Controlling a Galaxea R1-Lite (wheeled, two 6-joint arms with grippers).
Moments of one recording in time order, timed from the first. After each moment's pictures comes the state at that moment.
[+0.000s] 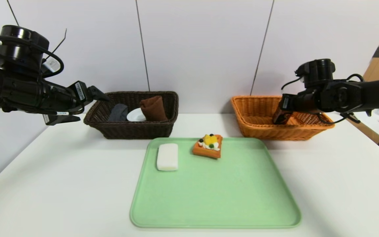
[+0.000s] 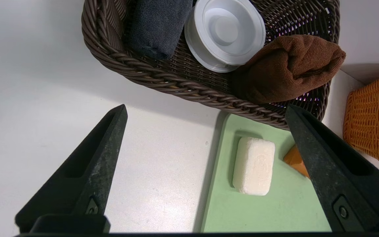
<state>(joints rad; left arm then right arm) -0.09 1.64 -1.39 0.35 -0.11 -0.57 0.08 2.08 -1.56 0.01 -0.28 0.20</state>
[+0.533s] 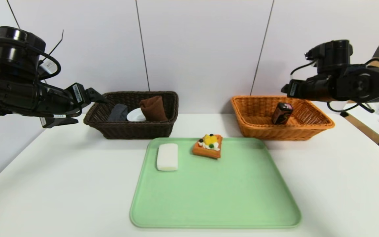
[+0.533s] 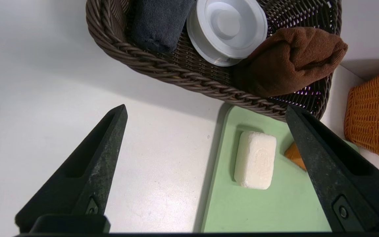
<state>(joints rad) -0.09 1.61 -1.35 0.35 -0.11 -0.57 0.12 1.94 -1.56 0.03 -0.28 0.17</state>
